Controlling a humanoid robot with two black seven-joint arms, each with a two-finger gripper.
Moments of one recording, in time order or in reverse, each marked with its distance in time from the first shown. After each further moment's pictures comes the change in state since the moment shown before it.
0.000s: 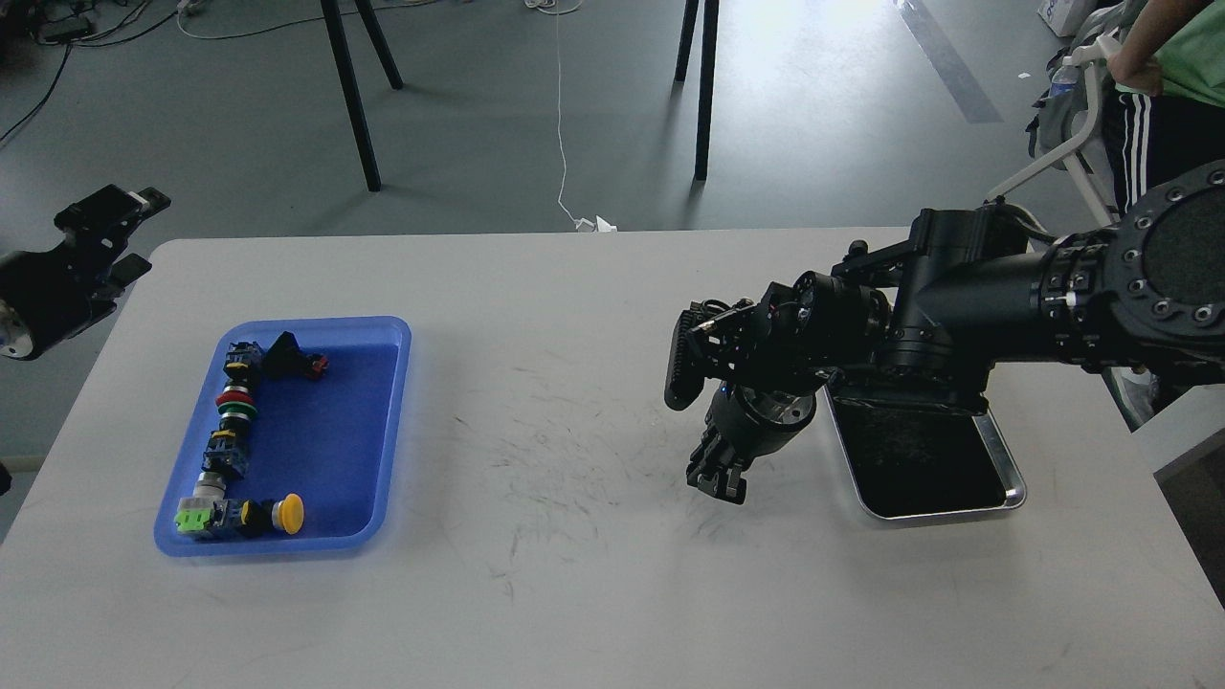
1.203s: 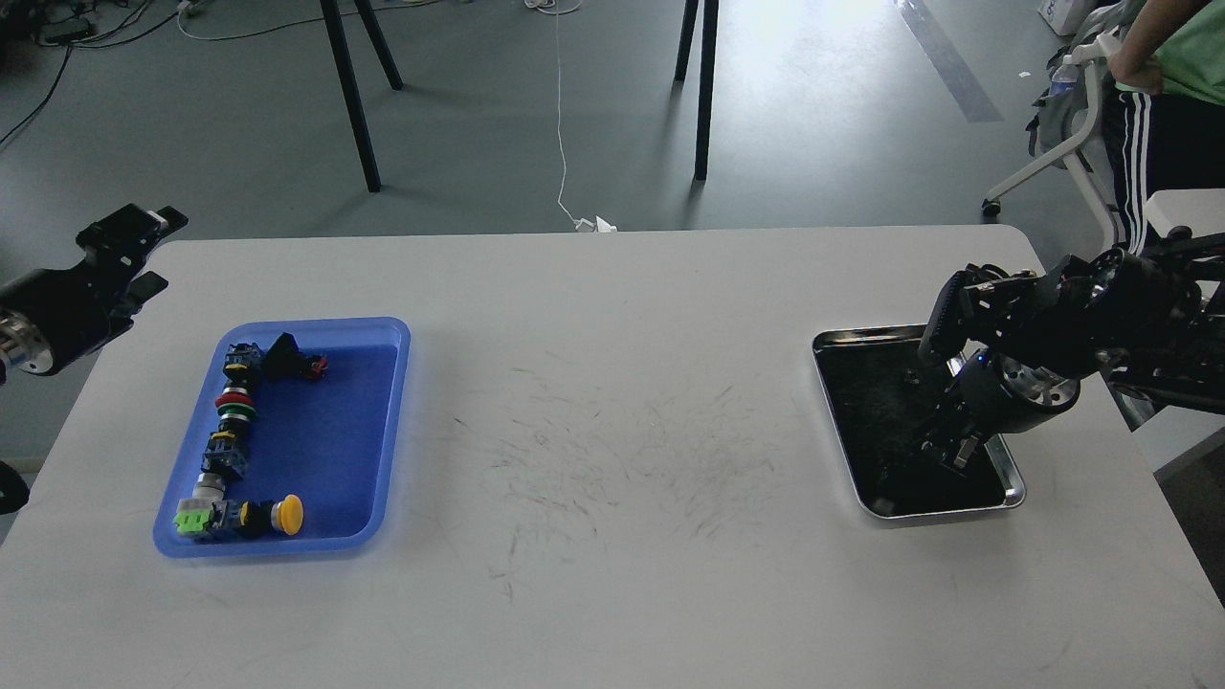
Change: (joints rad) left arm 0.030 -0.024 0.000 0.000 0.002 0.007 0.000; right arm -0.065 -0.499 -0.032 0.089 -0.184 -0.003 0.000
